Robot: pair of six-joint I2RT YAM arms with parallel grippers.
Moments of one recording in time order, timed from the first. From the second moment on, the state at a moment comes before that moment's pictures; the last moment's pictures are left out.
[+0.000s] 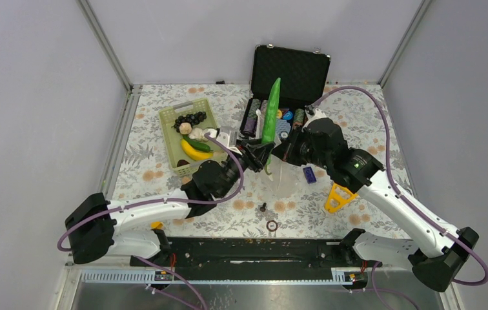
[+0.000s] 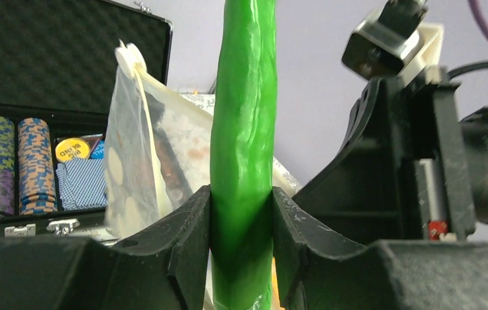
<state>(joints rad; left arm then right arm) -1.05 1.25 0.70 0.79 -0.37 -0.41 0.73 1.09 1.13 -0.56 0.01 0.86</state>
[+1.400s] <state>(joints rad) -0.89 0.93 0.88 -0.08 -0.51 -0.59 0.72 1.03 1.19 -0.81 0.27 0.66</state>
